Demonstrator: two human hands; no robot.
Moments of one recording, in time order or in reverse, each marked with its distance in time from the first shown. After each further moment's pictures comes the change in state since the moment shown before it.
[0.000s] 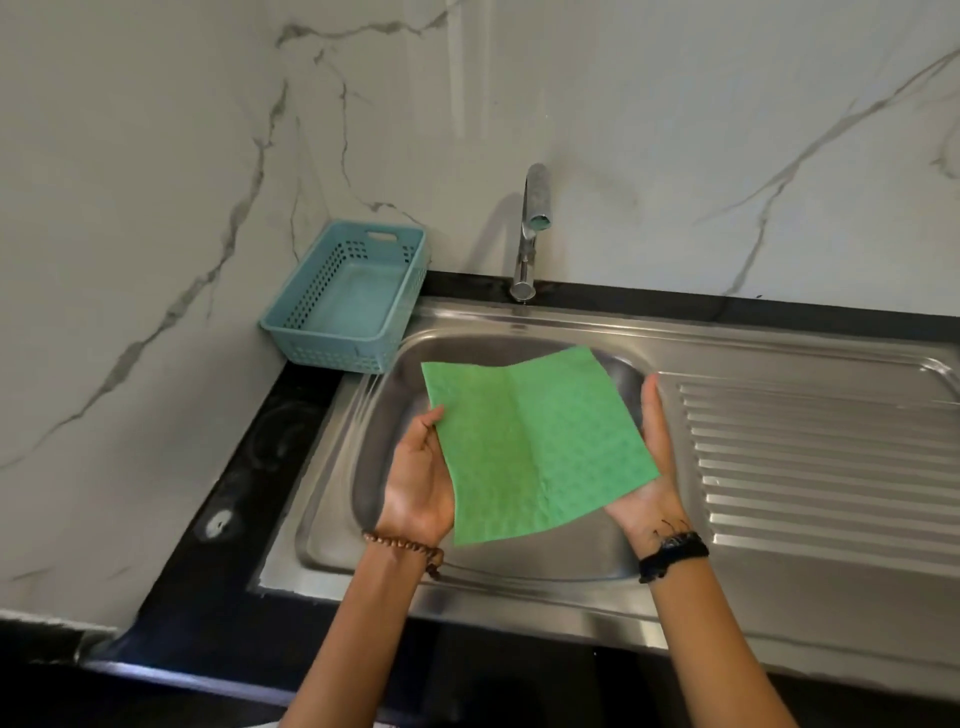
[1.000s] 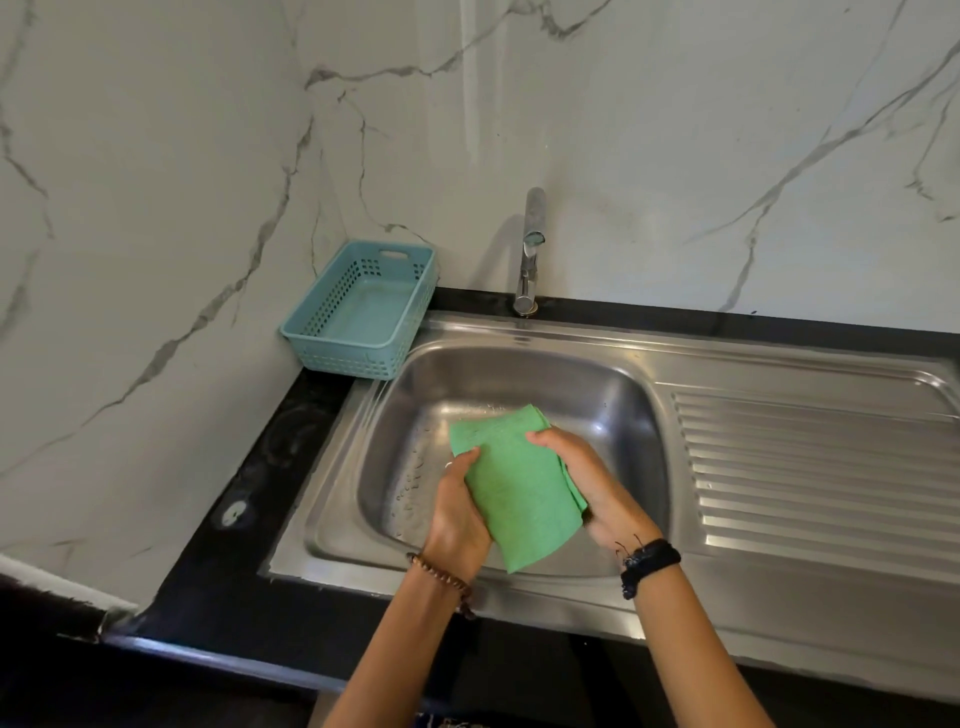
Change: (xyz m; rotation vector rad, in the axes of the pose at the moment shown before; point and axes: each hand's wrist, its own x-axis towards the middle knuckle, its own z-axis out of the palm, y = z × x) left_hand -0.015 -0.050 0.017 0.122 0.295 0.086; right_hand -0.017 0.025 0.016 -0.721 -0.072 0.032
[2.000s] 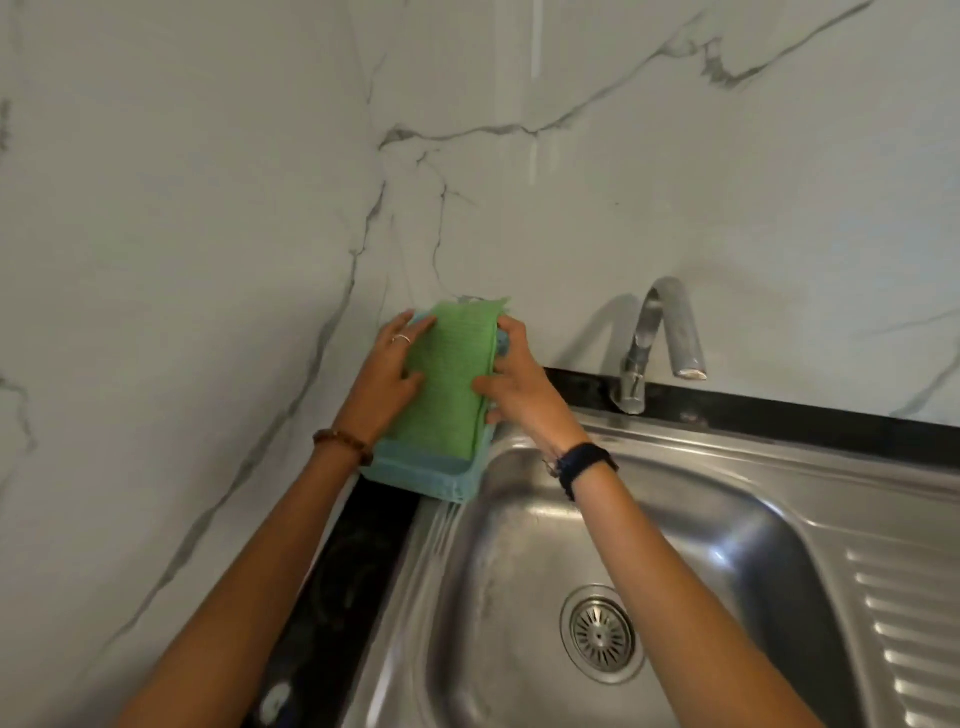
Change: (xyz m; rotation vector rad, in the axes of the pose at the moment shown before) left_hand 0.169 0.282 -0.027 1.396 0.013 0.928; right_hand 0.233 -0.135 0.121 -0.389 -0.015 -0.289
